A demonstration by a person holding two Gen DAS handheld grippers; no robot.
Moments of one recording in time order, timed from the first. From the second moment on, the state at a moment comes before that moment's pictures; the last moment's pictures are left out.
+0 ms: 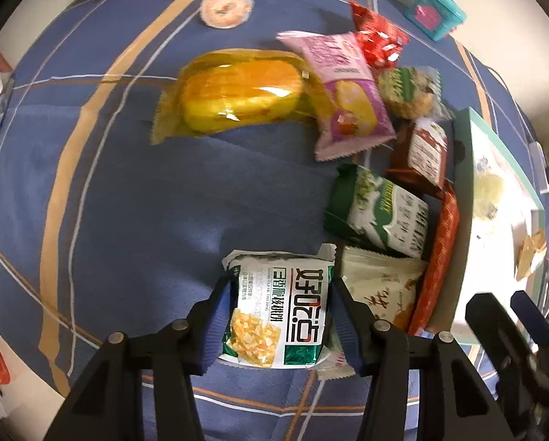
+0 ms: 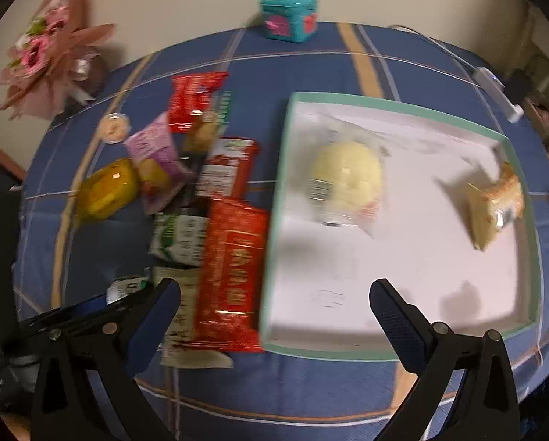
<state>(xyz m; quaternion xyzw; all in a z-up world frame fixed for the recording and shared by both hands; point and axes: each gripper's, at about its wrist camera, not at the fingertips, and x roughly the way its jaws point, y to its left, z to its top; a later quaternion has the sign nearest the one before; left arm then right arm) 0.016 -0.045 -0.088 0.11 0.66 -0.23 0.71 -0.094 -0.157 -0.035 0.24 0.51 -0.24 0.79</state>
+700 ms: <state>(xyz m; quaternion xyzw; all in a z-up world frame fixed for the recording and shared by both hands) 0.053 0.025 -0.089 0.01 0.68 -0.17 0.72 -0.051 -0.091 -0.048 0.20 0.53 -0.11 0.82</state>
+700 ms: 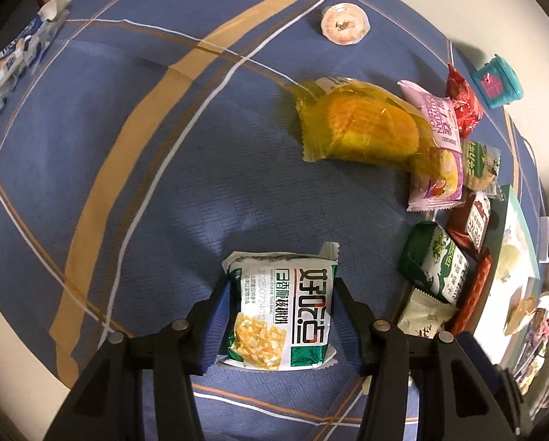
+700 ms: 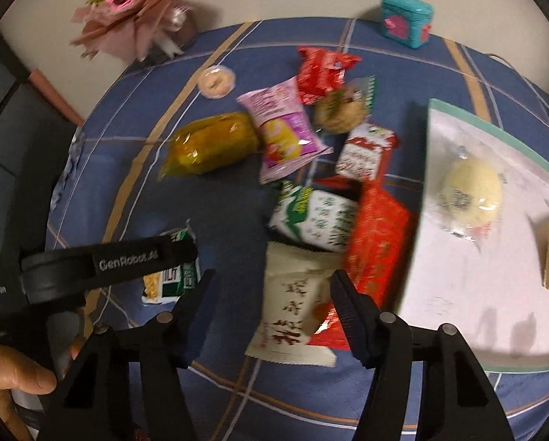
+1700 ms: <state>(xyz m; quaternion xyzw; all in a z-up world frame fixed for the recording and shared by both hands) 0.058 0.017 -0.097 0.04 0.68 -0.17 0.71 -0.054 -0.090 -0.071 0.23 0.57 -0.10 0.78</state>
